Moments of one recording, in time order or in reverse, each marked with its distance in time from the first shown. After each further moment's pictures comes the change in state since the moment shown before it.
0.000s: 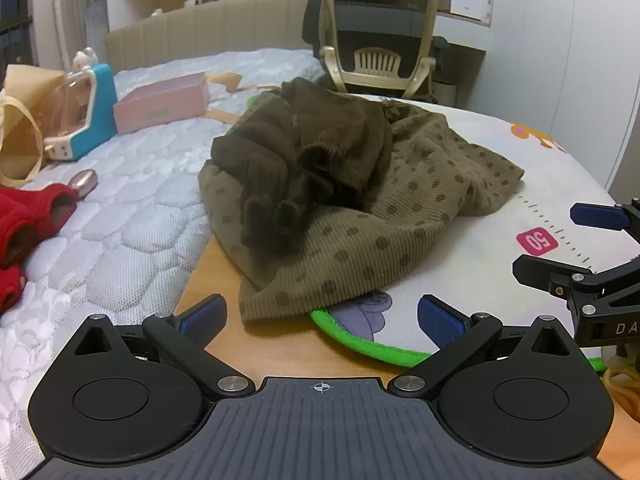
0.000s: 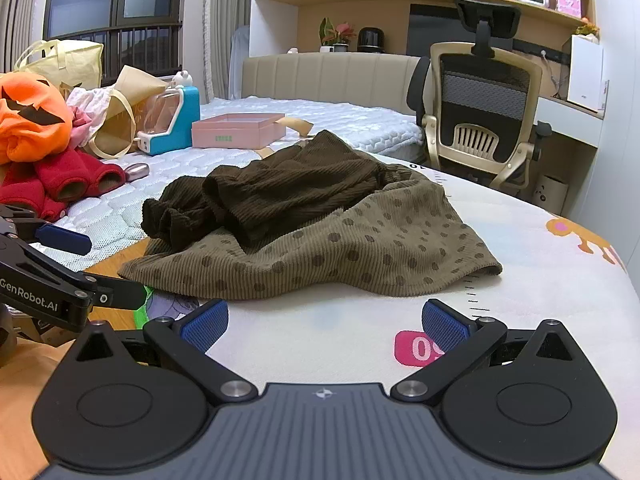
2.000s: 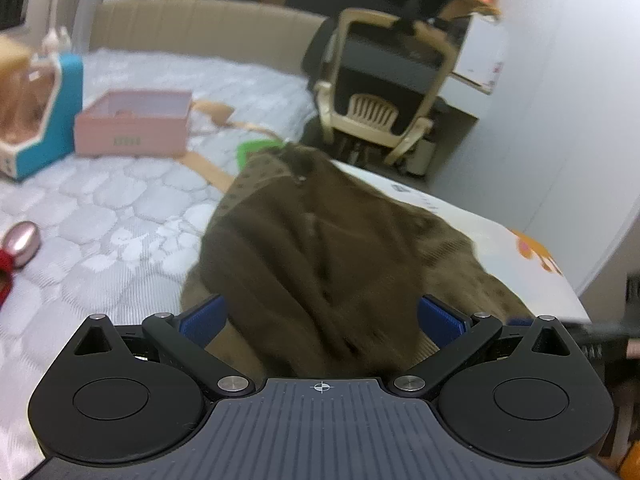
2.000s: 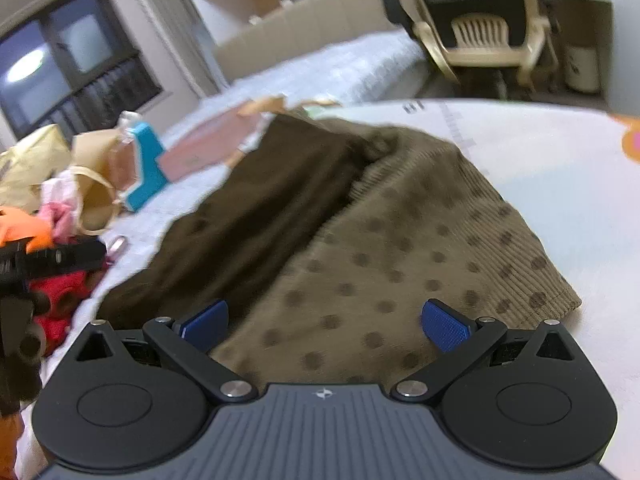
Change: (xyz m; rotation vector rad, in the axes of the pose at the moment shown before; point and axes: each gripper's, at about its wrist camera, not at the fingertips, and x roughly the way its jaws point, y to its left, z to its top) left arm 0.099 0.099 0.127 -0.200 -0.048 -0.198; right arm 0.154 -0.094 0.064 0.389 0.205 0.216
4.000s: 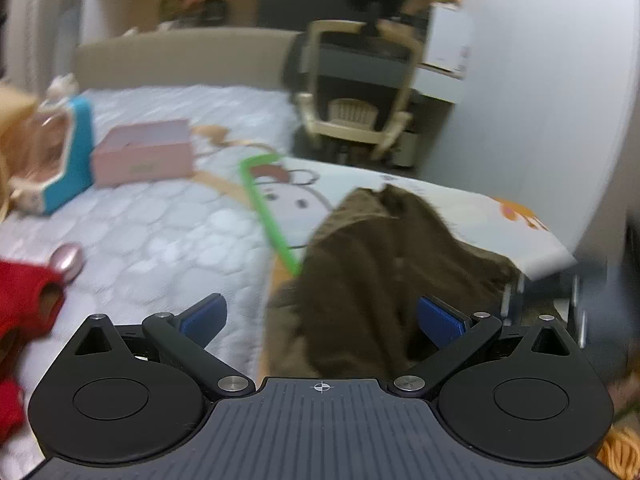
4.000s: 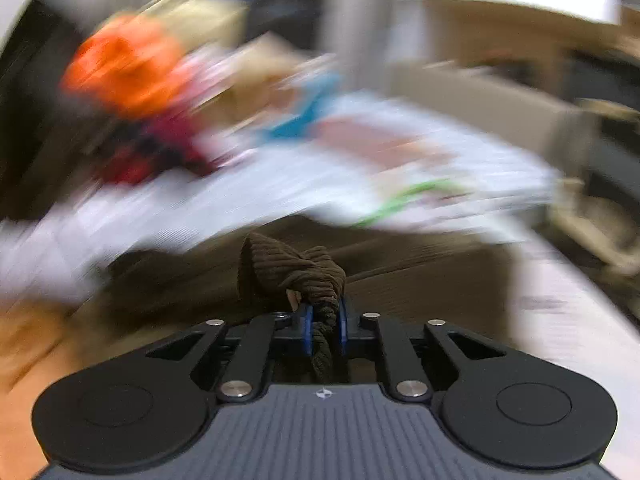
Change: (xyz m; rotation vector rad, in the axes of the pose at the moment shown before) left arm -0.091 -0.023 -0.041 0.216 -0.036 -0.007; right arm -0.030 0.115 -0.036 -0.666 -0.161 0.027
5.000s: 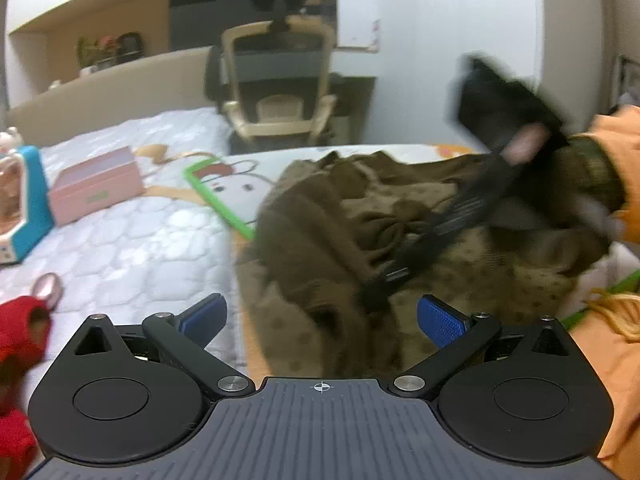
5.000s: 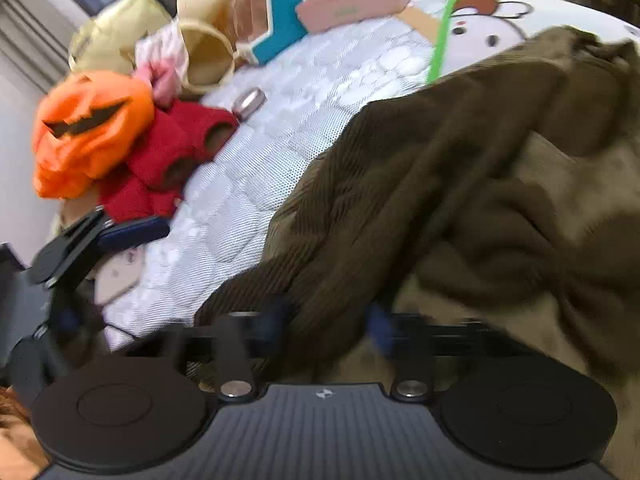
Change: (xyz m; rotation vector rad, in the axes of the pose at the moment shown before) left arm -0.029 0.007 -0.054 0.219 -0.028 -0.142; right arm 0.120 0.017 0.018 0.506 0.465 0.374
